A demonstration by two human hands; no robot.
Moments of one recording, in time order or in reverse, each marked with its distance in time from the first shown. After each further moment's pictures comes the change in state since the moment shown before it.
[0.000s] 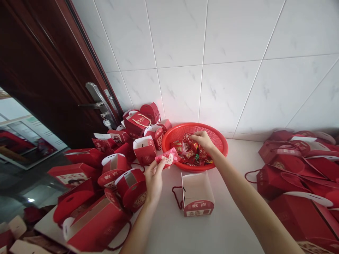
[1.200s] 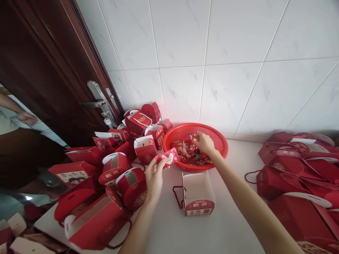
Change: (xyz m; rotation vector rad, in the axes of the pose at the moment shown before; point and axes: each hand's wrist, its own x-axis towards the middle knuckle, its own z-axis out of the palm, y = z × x) left_hand 0.000 0.005 0.000 0.041 0.008 0.018; right_hand -0.007 -0.012 0.001 -0.846 -0.090 0.145
